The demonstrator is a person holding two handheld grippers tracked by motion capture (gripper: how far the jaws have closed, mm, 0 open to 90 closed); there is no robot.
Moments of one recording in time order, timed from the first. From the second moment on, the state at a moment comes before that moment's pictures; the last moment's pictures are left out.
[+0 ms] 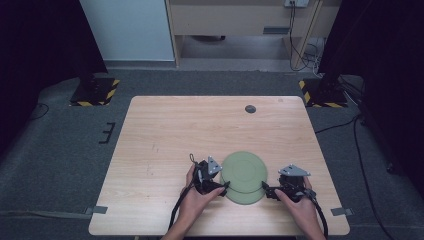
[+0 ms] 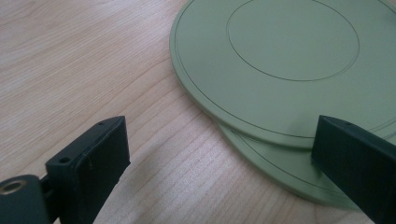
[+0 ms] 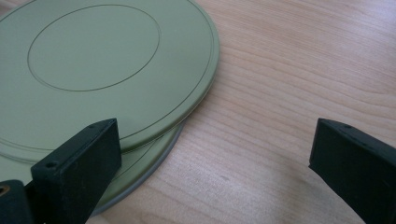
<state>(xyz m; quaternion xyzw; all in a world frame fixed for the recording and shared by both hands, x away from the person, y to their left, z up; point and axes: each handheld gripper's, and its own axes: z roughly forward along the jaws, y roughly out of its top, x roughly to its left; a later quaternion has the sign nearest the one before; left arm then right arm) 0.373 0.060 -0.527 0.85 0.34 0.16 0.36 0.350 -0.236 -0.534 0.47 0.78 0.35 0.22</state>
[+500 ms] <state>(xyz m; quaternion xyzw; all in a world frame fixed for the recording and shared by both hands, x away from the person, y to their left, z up) 0.373 0.058 -0.526 0.85 0.33 0.19 0.37 0.348 -0.237 -0.532 0.47 0.77 0.36 0.23</state>
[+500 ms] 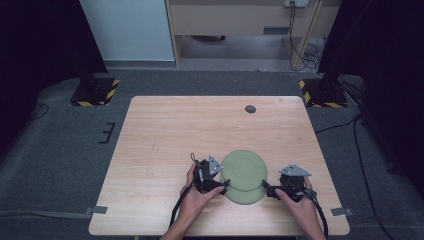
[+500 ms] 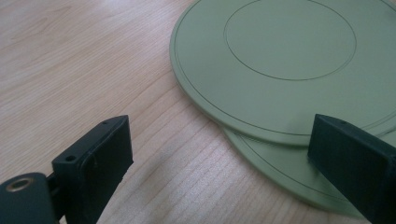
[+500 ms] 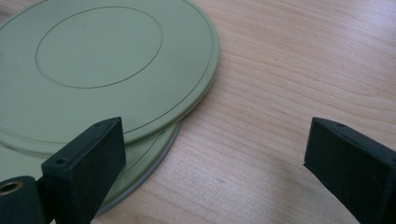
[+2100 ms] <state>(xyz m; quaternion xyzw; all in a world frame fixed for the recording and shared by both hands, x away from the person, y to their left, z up) 0.375 0.050 -0.524 0.85 0.32 0.21 0.36 0.352 -0.232 -0.534 0.48 0.77 0.35 0.24</state>
